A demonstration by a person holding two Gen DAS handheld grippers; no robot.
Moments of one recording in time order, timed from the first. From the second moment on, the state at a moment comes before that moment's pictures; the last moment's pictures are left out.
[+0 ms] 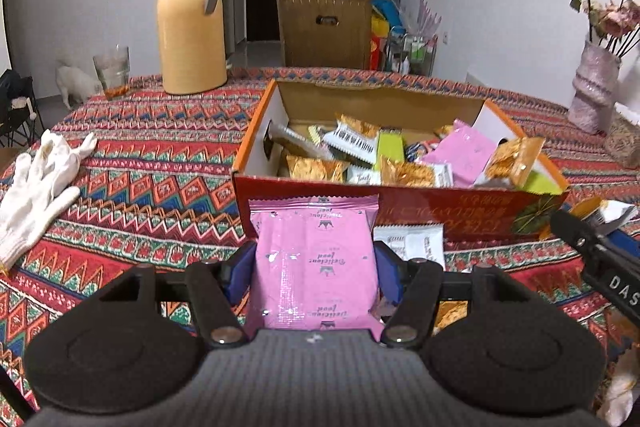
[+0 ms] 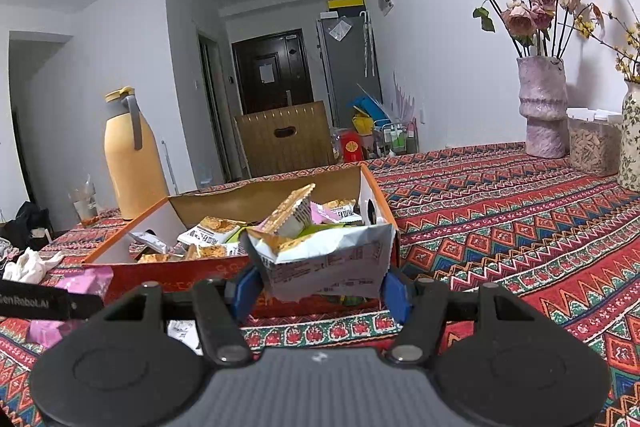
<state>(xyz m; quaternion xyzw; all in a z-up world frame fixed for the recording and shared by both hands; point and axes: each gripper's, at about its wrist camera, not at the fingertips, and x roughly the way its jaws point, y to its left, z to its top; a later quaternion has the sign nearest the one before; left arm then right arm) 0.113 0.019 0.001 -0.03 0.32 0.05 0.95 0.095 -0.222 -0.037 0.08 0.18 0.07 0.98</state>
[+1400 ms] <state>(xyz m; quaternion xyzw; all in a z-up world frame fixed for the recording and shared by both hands) 0.219 0.011 0.052 -0.03 0.26 0.03 0.96 0.204 -0.187 0.038 0.04 0.13 0.06 0.99</state>
